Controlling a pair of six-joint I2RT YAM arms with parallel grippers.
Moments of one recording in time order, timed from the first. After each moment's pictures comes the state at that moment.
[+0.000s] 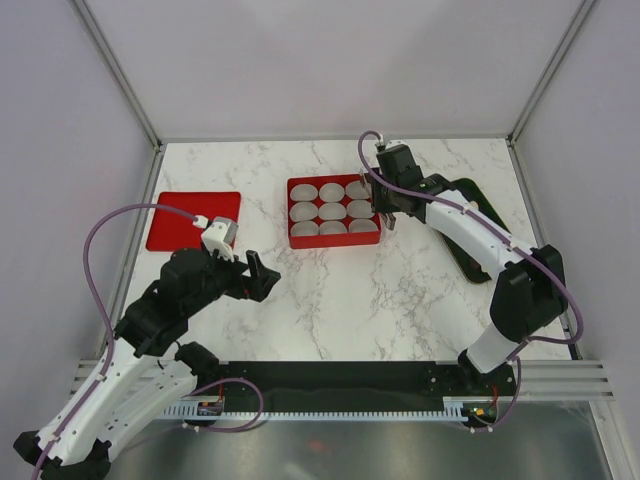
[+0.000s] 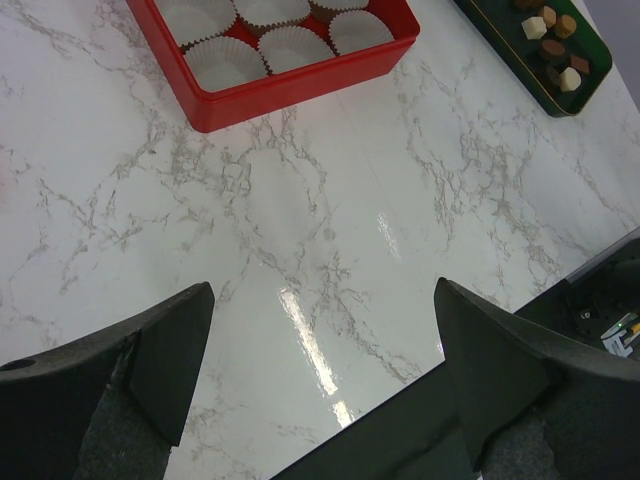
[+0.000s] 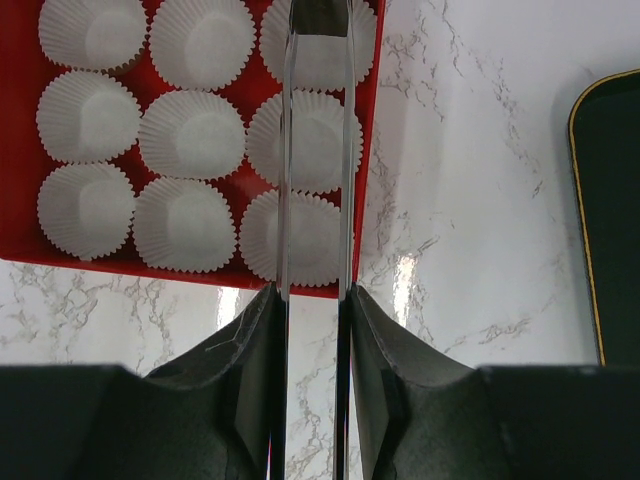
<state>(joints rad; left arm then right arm) -0.60 0.56 0.76 -0.63 0.03 -0.37 0.50 1.63 1.40 -0.56 0.17 0.33</state>
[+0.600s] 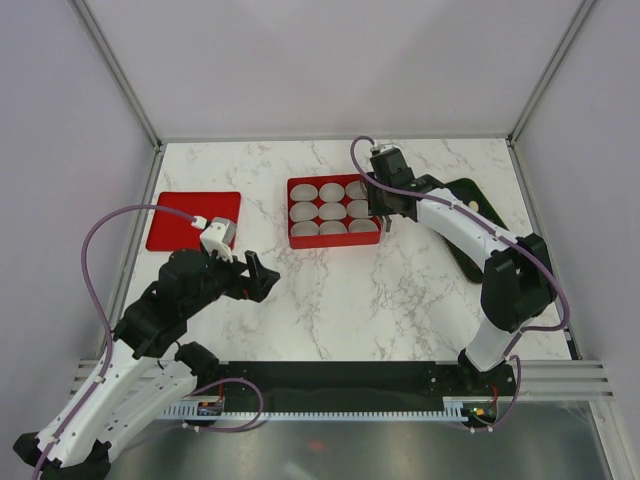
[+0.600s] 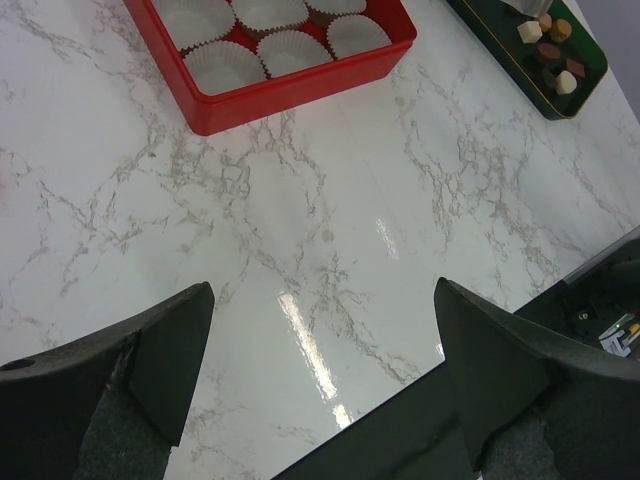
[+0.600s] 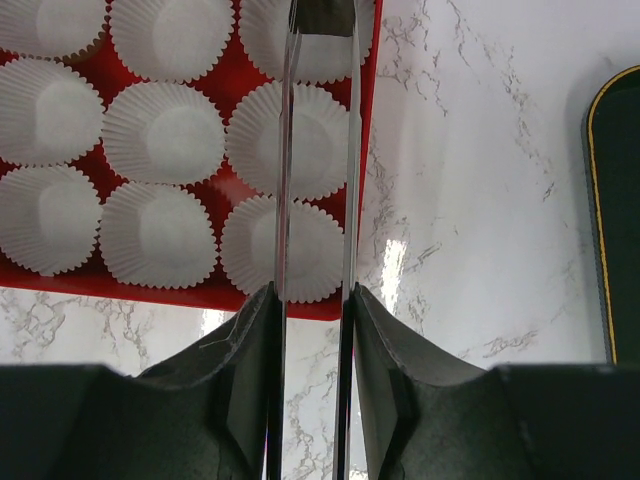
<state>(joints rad) -0.60 0.55 0.76 -0.63 0.03 -0.37 0.50 1.72 1.40 -0.52 0.19 0.33</state>
